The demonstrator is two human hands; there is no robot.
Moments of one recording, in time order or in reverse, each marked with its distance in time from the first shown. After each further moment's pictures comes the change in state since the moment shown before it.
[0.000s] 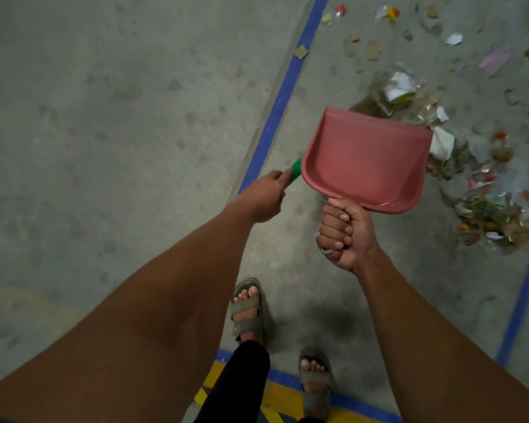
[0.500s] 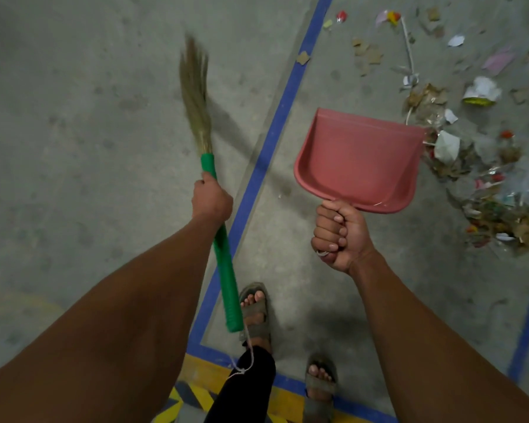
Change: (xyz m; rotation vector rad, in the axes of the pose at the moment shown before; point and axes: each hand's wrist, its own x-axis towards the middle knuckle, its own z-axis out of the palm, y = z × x) left_hand -0.051 -0.061 -0.027 -0.222 0.301 -0.810; right_hand 0.013 0.012 0.006 0.037 -0.057 0.026
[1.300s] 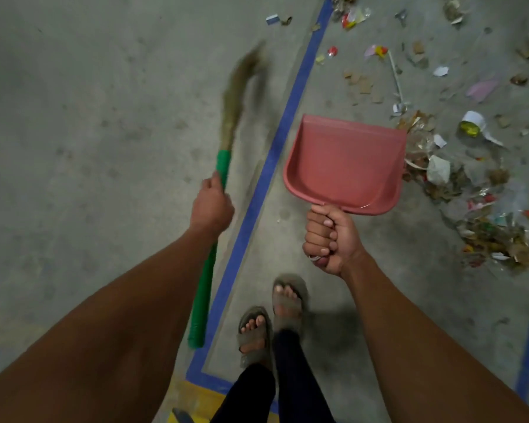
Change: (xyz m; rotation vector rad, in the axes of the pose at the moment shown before) left_hand 0.023 0.039 -0.042 0.035 0.065 0.293; right_hand 0.027 -0.037 0.039 -0.033 -0.061 0.019
